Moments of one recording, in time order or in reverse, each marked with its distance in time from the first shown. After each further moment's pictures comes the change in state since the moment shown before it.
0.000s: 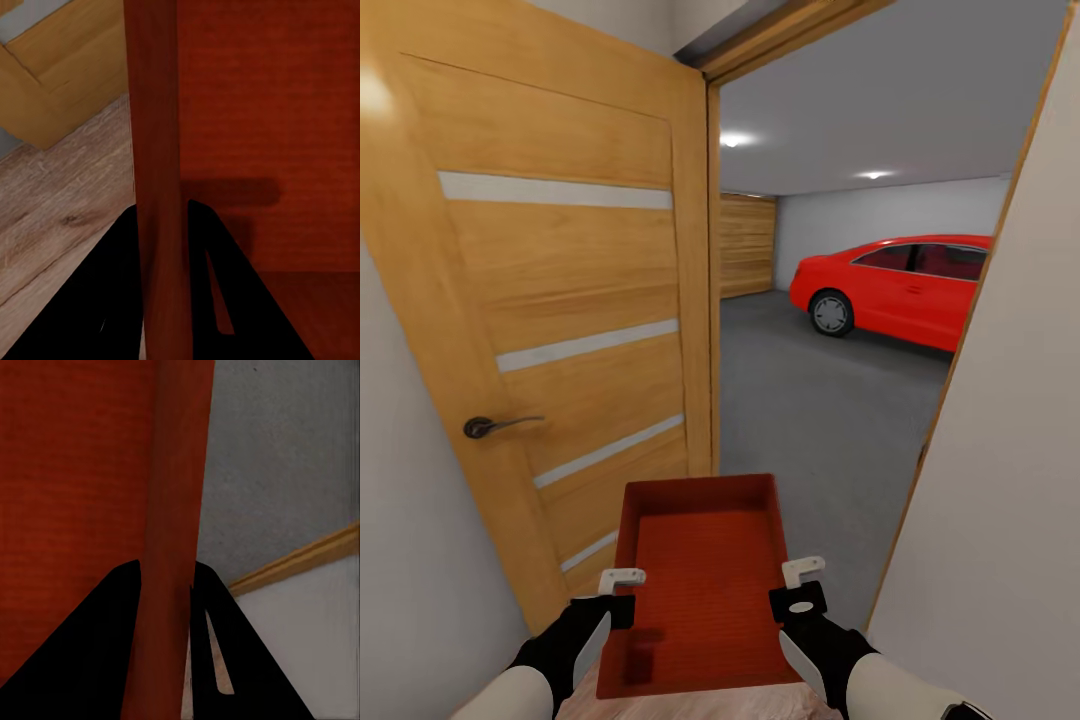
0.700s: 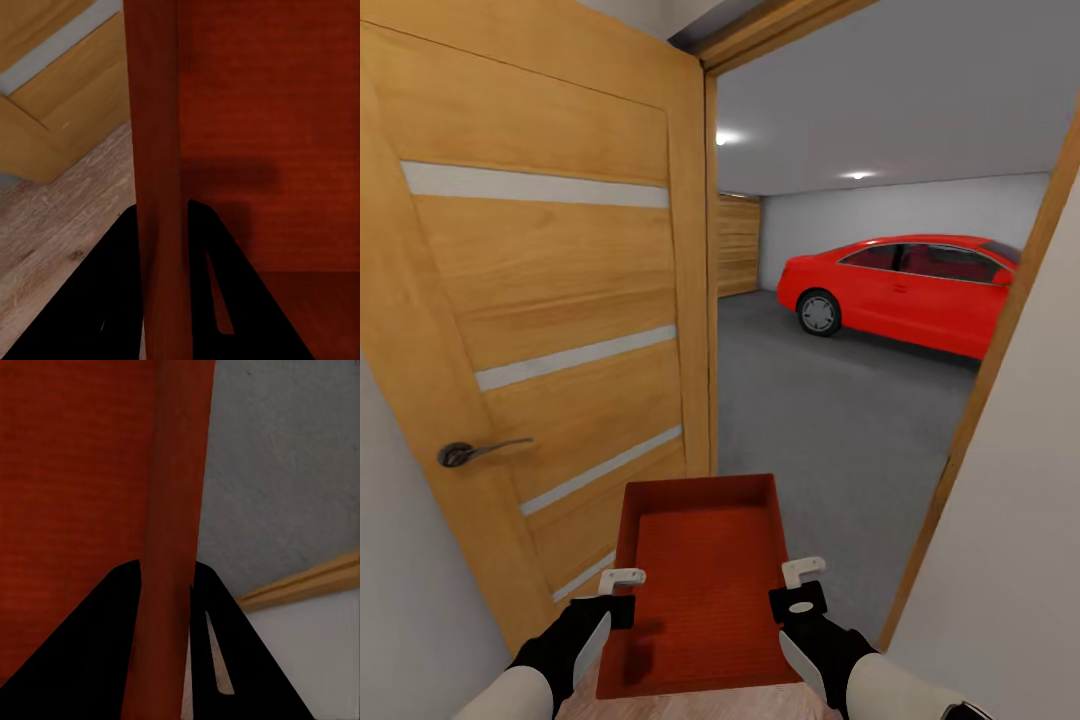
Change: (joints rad) left arm 0.000 0.000 0.000 0.000 0.000 0.001 0.000; right arm 0.000 0.000 0.002 0.001 -0.002 0.000 0.000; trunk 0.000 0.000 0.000
